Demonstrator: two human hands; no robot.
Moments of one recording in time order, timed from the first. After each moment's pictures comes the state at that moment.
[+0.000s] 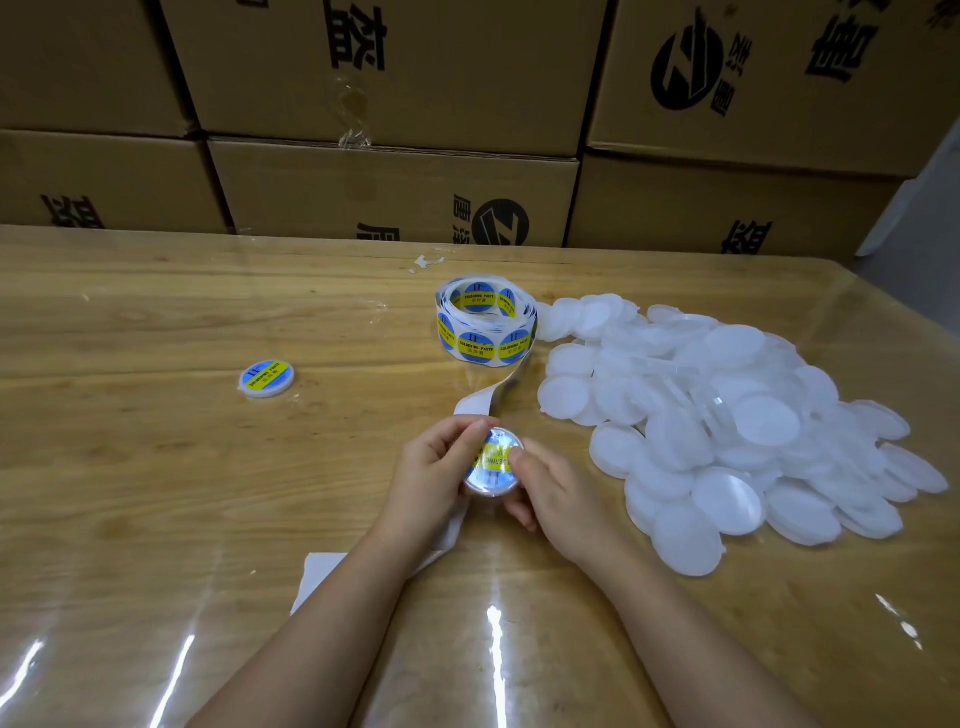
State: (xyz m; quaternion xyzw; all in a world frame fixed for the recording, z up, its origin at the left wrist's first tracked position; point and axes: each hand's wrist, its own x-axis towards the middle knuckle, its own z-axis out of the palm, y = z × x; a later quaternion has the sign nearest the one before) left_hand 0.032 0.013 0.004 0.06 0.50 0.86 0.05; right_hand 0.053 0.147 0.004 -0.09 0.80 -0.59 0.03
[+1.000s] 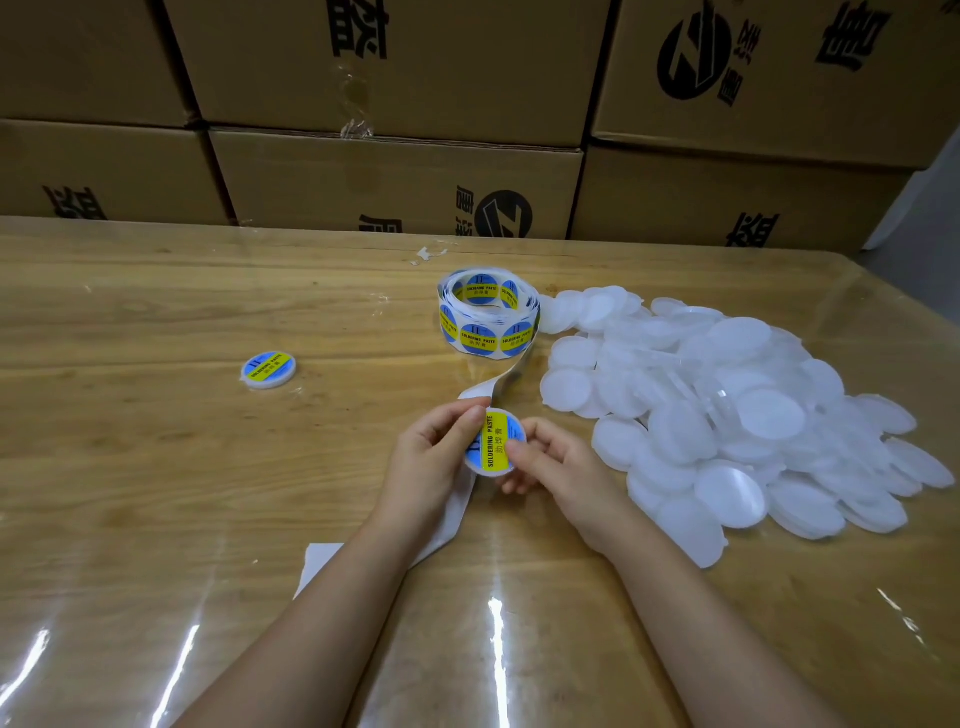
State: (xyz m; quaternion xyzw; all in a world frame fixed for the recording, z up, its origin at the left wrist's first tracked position) left_hand 0.028 0.013 -0.001 0.04 0.44 0.89 0.05; right_hand 0.044 0.154 0.010 -0.09 0.72 -0.68 0.06
